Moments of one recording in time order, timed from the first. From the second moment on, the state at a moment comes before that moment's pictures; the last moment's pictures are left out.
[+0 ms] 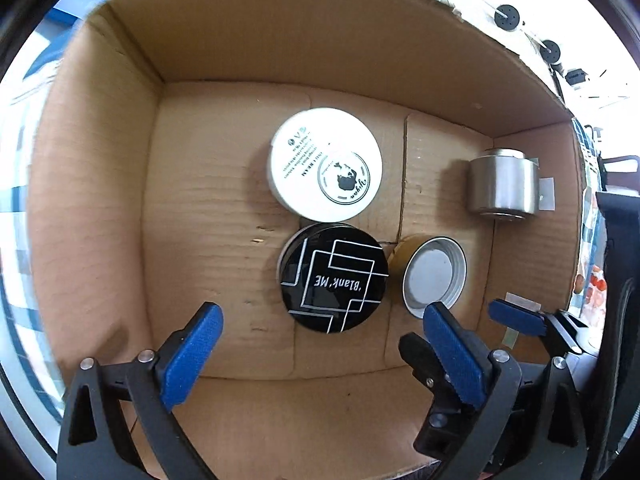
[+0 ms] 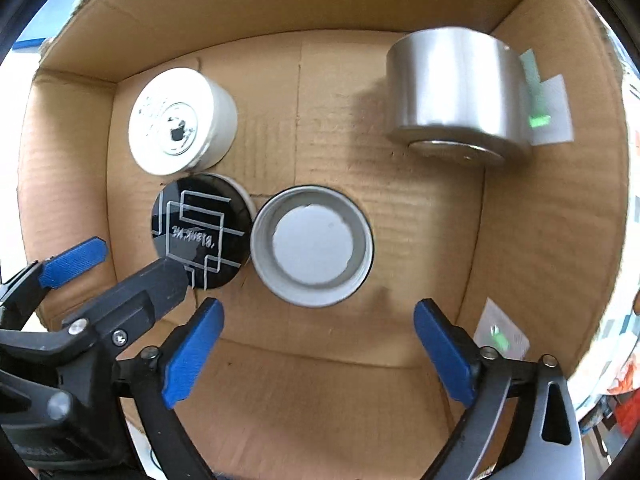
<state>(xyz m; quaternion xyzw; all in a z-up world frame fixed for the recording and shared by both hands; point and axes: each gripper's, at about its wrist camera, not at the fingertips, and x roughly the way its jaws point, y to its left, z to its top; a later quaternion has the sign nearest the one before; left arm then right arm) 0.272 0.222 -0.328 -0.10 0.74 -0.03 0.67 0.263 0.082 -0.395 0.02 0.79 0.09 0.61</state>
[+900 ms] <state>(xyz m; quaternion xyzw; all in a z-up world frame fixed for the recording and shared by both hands) 0.210 0.191 -0.202 -0.06 0.65 -0.02 0.76 0.201 0.060 -0.248 0.02 0.71 0.11 0.69</state>
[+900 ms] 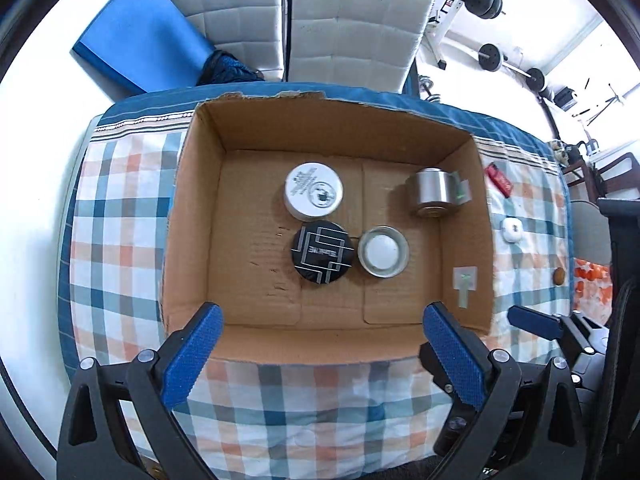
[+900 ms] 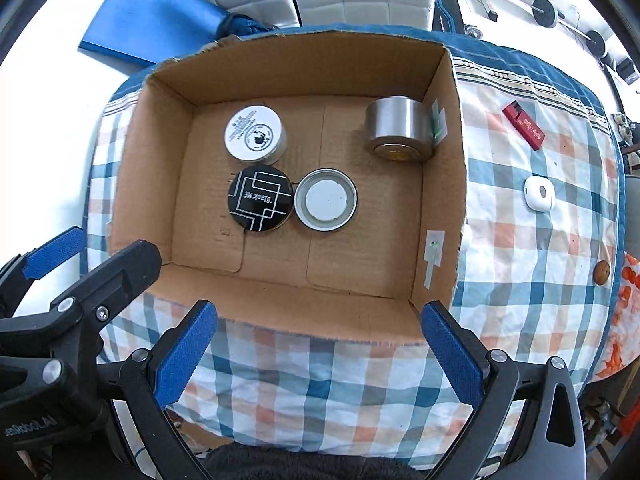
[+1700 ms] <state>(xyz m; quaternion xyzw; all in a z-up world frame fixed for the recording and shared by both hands) 0.274 -0.086 -0.205 0.03 0.65 -0.15 0.74 0.212 -0.239 -0.253 0.12 0.71 -0.06 0.69</state>
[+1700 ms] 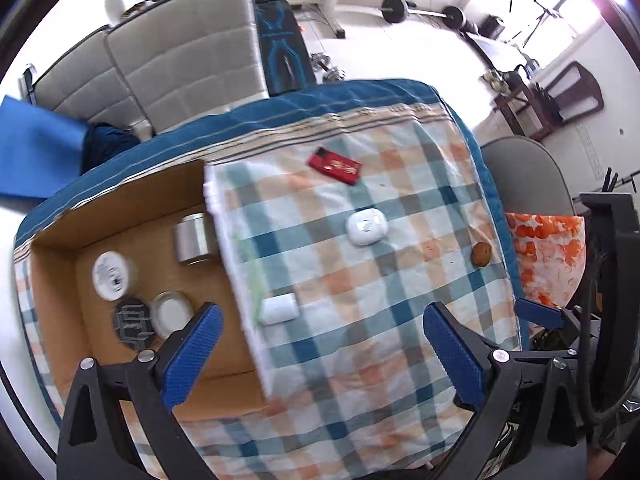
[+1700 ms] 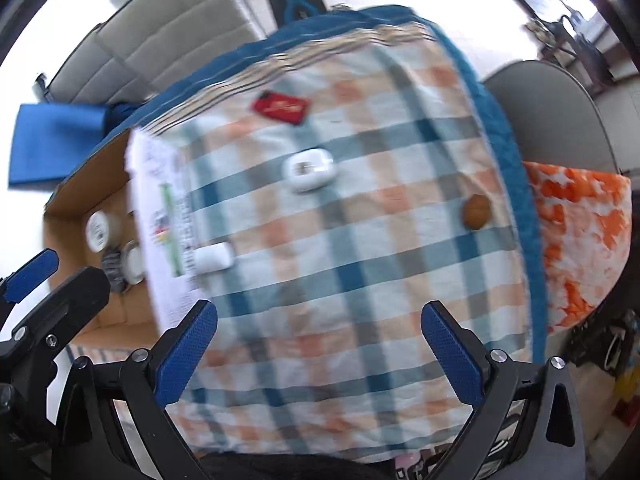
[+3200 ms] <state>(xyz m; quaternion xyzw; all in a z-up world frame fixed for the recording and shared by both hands) 0.306 -0.166 -0.401 0.08 0.77 -0.12 0.63 0.227 -0.338 -0.420 0.19 0.77 -0.04 0.61</state>
